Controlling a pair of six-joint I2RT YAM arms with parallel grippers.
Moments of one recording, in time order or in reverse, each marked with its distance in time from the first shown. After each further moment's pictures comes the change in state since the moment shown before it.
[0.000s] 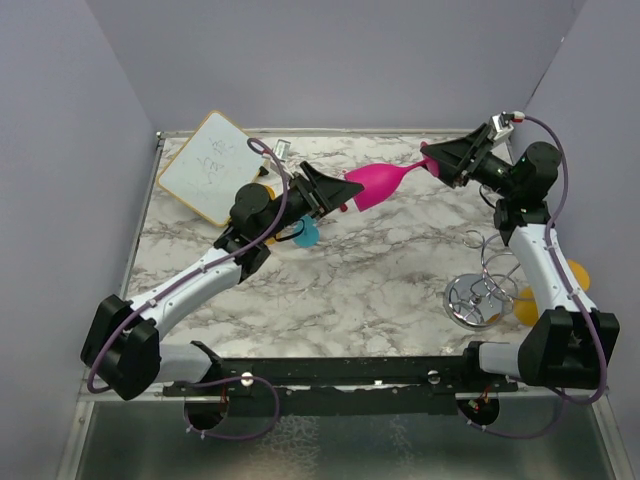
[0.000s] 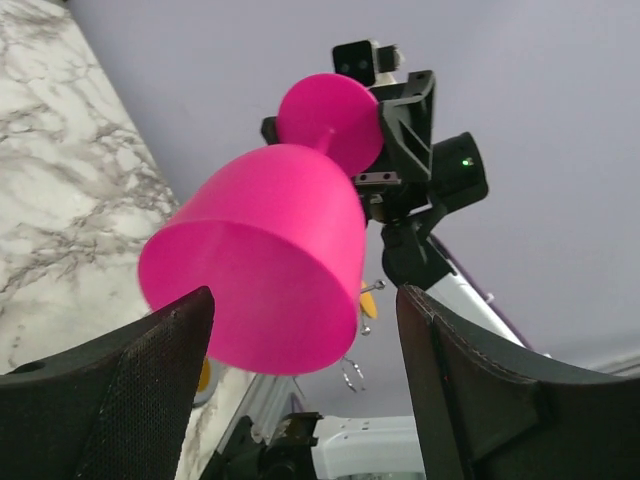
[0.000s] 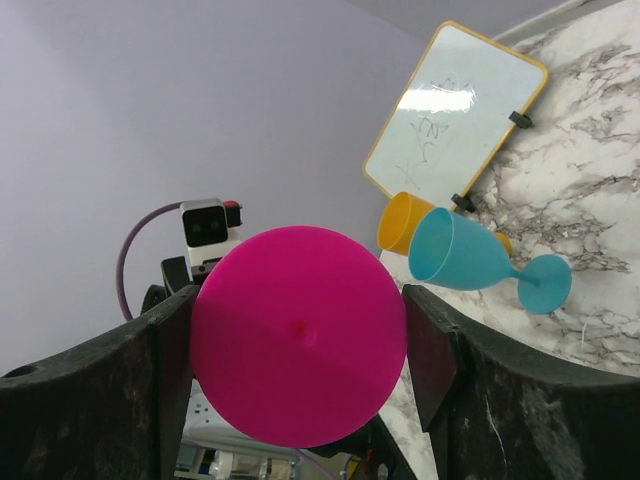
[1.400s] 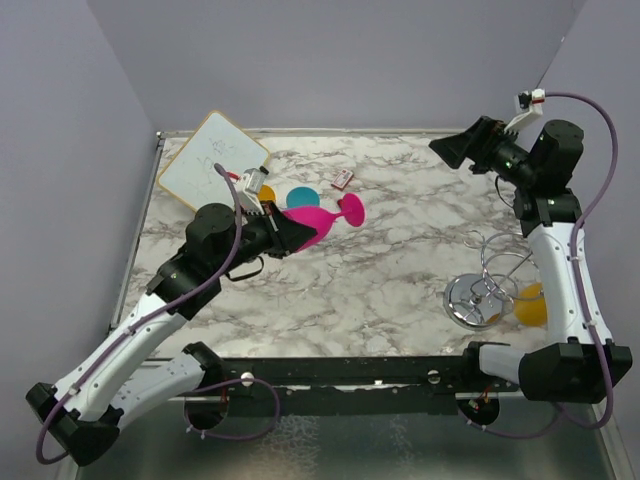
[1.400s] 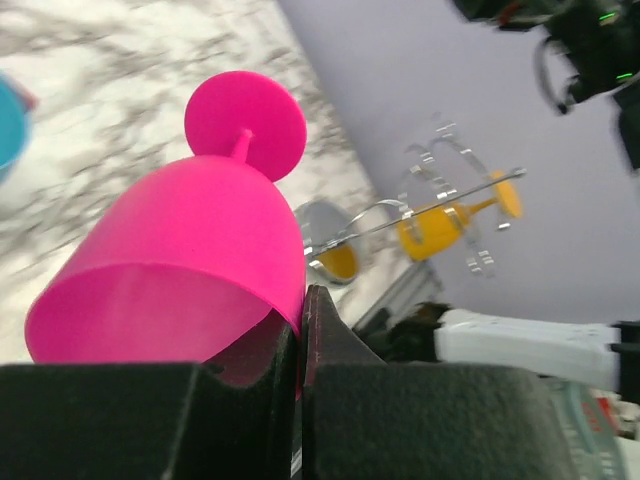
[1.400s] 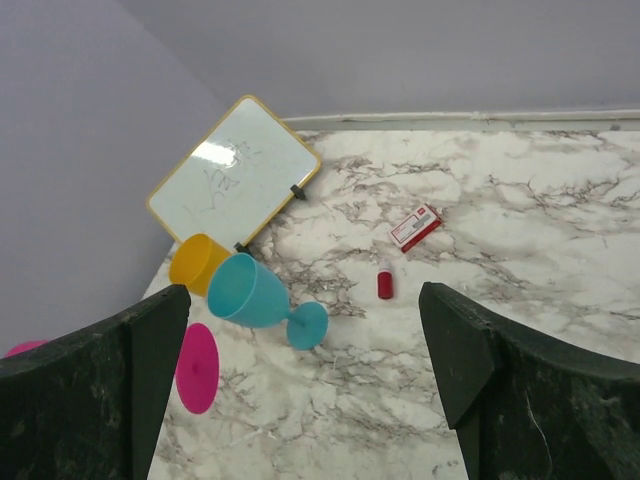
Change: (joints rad) left arm -0.035 -0.417 0.021 -0.722 -0.077 0.359; right arm 0.018 -0.064 0.272 -0.562 0.293 -0.743
